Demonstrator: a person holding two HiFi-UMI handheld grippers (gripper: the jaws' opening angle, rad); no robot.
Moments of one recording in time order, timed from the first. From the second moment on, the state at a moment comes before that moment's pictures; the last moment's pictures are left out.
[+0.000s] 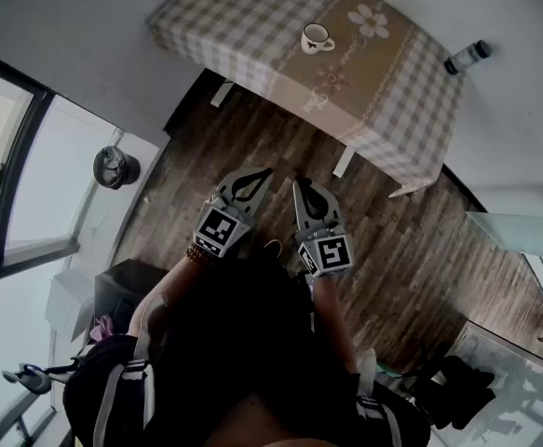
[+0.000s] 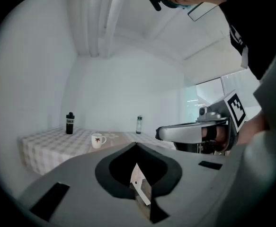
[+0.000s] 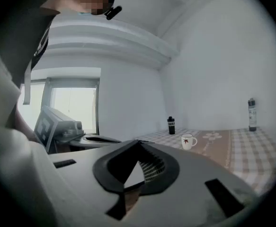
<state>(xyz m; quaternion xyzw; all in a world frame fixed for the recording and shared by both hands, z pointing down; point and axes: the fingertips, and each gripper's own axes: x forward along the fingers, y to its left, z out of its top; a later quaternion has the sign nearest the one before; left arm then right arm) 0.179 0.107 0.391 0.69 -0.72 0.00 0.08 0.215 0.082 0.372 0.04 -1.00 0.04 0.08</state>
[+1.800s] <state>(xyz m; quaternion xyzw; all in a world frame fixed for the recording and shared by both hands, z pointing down) -0.025 -0.033 0.473 0.83 -0.53 0.13 0.09 0.064 -0.055 0.407 0.15 -0.98 0.07 0.08</state>
